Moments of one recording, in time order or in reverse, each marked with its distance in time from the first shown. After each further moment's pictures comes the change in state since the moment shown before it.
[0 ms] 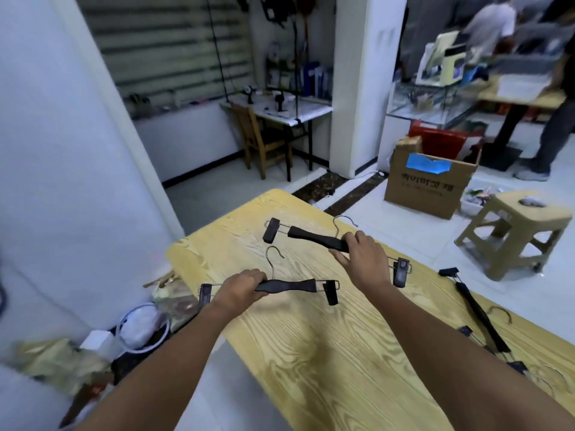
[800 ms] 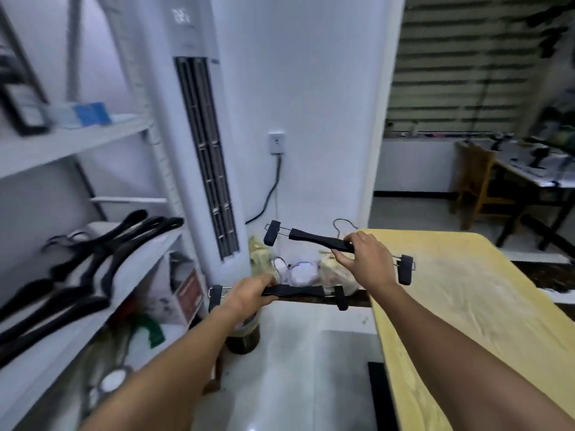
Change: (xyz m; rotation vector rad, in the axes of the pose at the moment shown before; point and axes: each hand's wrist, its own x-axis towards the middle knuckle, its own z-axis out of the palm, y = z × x) left_hand -0.412 0.020 -0.027 -0.114 0.326 -0.833; right_hand -0.158 -0.256 -0.100 0.453 0.047 -0.826
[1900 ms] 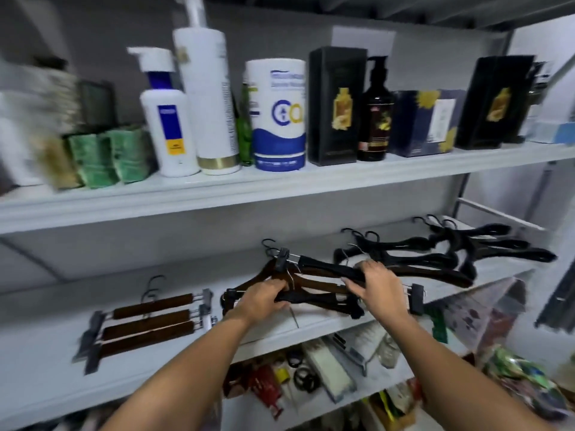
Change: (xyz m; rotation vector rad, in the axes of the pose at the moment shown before) left_hand -0.645 -0.170 -0.147 0.183 0.356 -0.965; right_hand -0.247 -0.581 -0.022 0.579 -0.190 -0.976
